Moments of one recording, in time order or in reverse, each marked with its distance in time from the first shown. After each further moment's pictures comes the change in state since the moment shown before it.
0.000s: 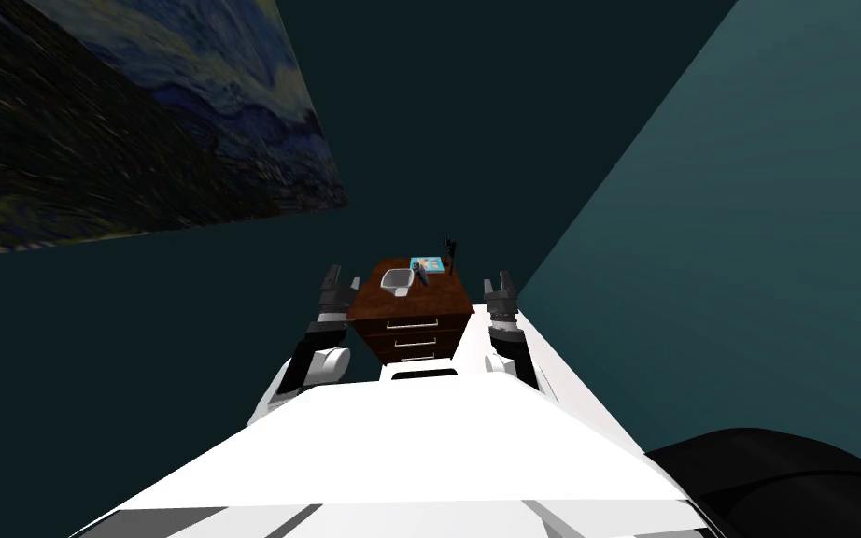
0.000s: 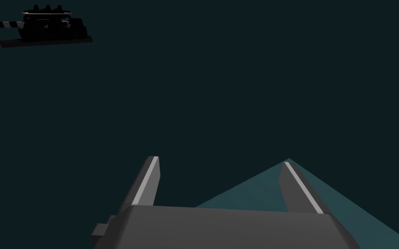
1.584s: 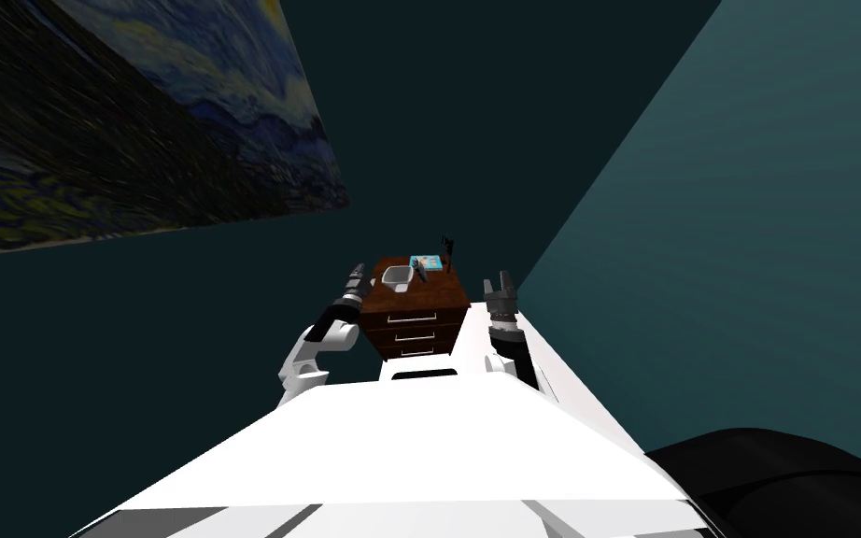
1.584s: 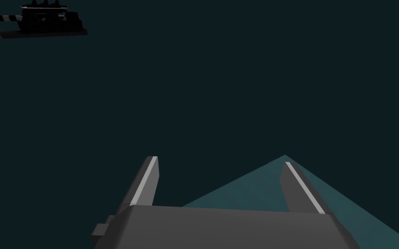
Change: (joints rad) left arm -0.240 0.049 0.001 0.102 0.022 0.472 0.074; right arm 0.000 0.000 0.000 0.000 0.000 0.000 0.000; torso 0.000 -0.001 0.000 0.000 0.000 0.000
